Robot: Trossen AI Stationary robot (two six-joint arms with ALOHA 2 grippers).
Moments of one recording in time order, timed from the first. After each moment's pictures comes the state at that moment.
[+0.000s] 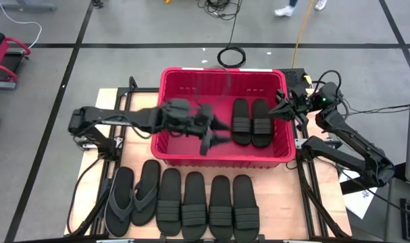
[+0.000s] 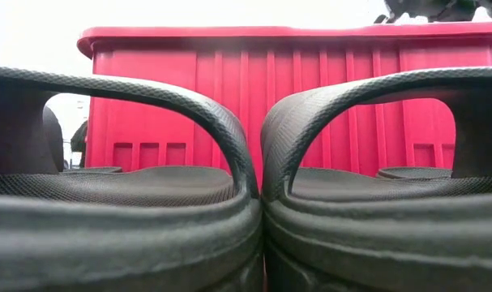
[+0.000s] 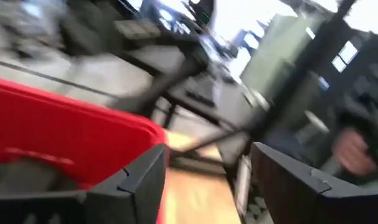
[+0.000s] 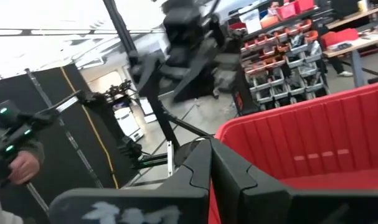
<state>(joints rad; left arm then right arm) -0.03 1.64 1.54 -0.02 0.19 -0.37 -0.90 0.65 0.59 0.30 -1.18 0.60</state>
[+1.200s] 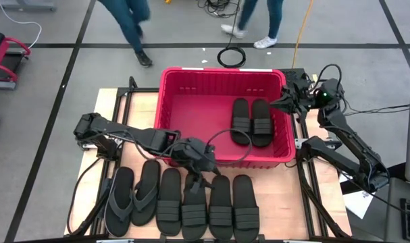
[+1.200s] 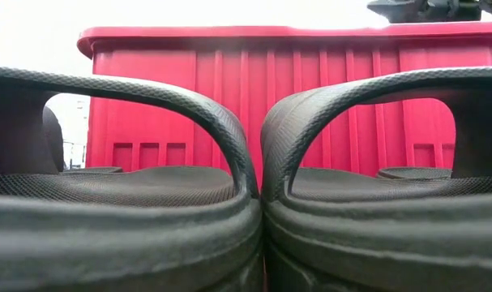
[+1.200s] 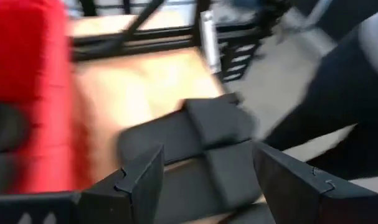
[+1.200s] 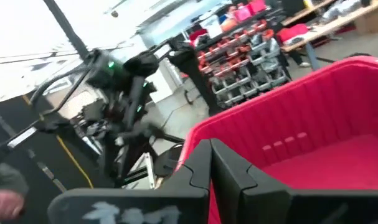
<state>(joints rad) -0.25 1.70 1.64 -0.52 0.21 -0.04 -1.06 0.64 0.59 0.24 -1.20 0.66</state>
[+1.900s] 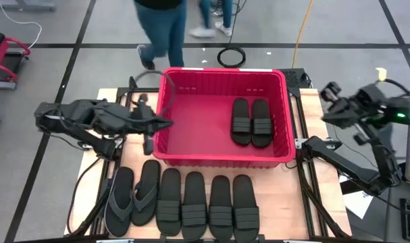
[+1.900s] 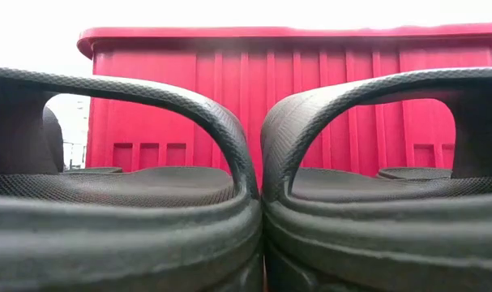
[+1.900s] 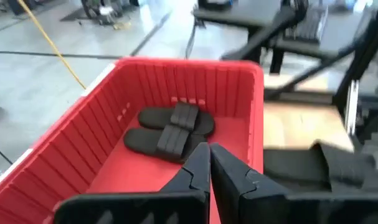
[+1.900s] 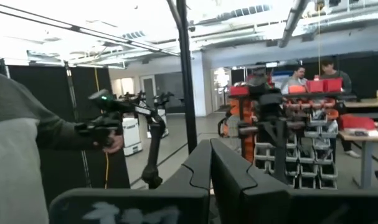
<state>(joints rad) -0.23 1.16 1.55 -0.80 -0.42 -0.14 -0.98 0.54 1.18 0.12 -1.27 0.82</state>
